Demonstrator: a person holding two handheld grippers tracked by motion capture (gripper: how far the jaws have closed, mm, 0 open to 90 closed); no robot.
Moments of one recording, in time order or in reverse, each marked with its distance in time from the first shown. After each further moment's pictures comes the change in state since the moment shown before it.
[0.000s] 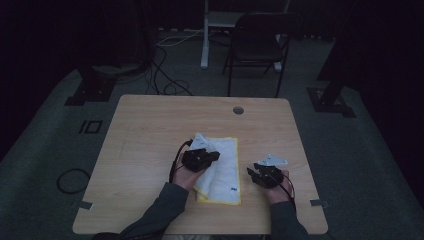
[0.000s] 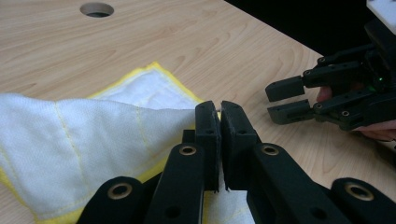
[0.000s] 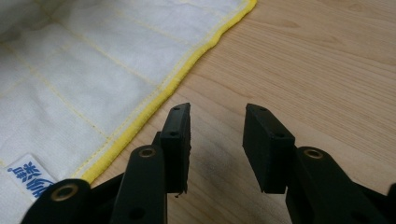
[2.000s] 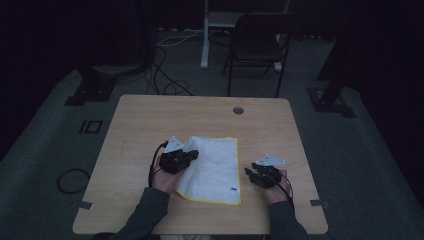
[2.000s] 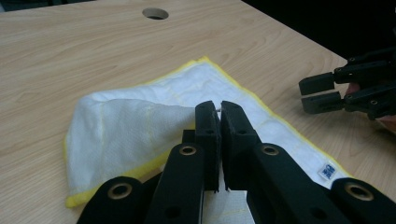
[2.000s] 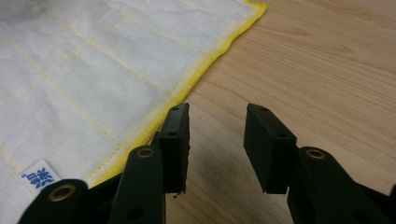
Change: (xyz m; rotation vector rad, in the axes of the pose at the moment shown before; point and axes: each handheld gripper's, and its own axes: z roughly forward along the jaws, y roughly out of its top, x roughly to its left) left arm 0.028 -0.022 -0.055 -0.052 0.102 -0.046; right arm 0.006 0.004 0.002 -0.006 0.012 -0.017
